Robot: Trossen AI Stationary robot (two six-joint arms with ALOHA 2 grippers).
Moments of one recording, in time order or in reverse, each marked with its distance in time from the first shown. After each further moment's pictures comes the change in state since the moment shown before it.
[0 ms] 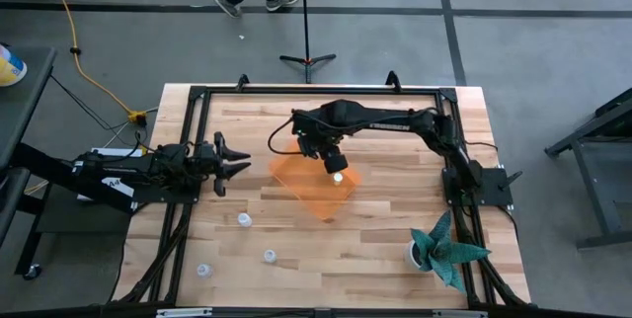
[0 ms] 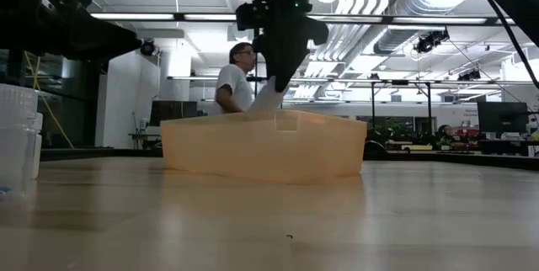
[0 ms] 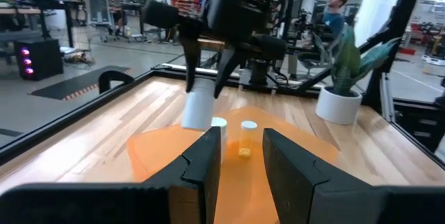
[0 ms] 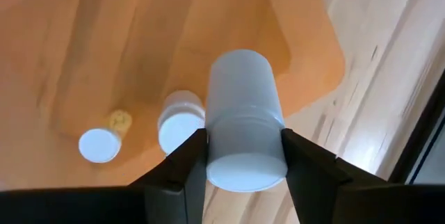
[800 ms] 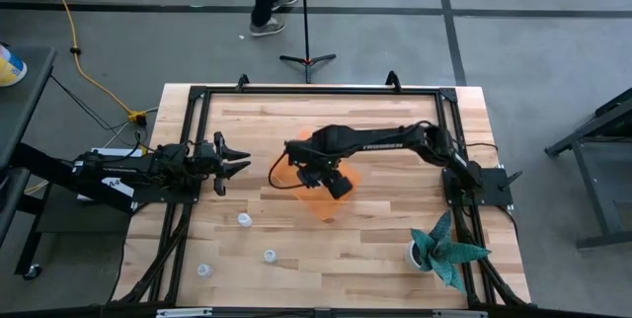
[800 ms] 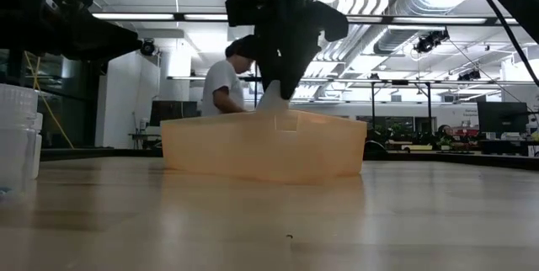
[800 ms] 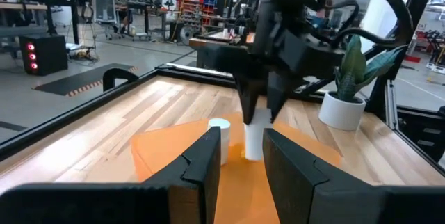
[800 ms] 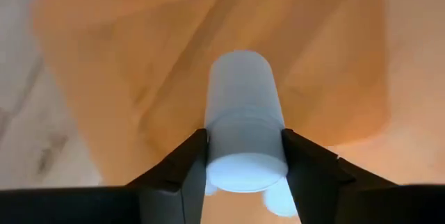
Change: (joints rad) left arm 0.000 0.000 0.000 0.004 -0.013 -0.028; right arm 0.127 0.053 0.002 -0.054 -0.099 -0.095
